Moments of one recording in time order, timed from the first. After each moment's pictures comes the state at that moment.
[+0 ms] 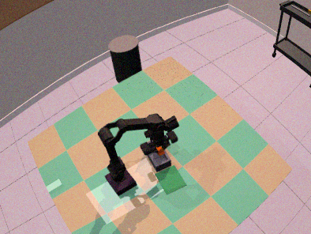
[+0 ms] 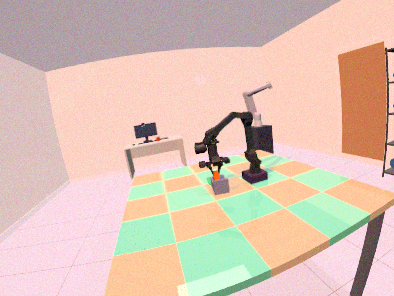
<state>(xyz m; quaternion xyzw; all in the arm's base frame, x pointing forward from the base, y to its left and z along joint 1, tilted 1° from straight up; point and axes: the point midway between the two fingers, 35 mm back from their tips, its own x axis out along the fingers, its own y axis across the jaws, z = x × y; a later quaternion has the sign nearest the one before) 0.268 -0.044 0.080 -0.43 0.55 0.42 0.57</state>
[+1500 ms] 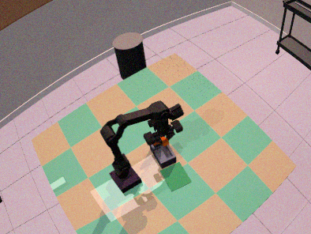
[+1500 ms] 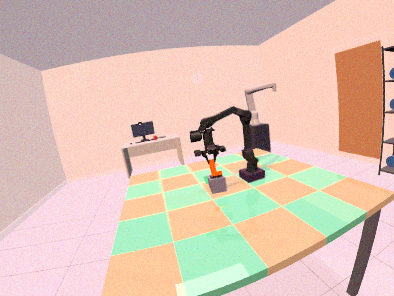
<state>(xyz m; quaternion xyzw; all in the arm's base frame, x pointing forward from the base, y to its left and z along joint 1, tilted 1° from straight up) 0.264 -0.045 0.144 -0.44 0.55 0.42 0.57</state>
